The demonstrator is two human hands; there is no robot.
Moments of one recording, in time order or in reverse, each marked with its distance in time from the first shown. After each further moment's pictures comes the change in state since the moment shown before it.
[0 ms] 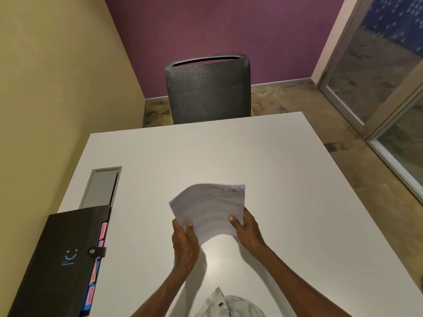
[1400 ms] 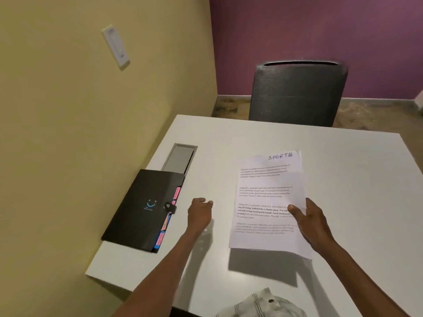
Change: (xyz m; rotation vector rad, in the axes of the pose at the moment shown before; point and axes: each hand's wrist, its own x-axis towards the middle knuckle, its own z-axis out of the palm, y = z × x) left_hand 0.048 -0.045 -0.136 0.056 0.042 -0.362; right_hand -0.025 -0.064 0.015 -0.232 -0.038 -0.045
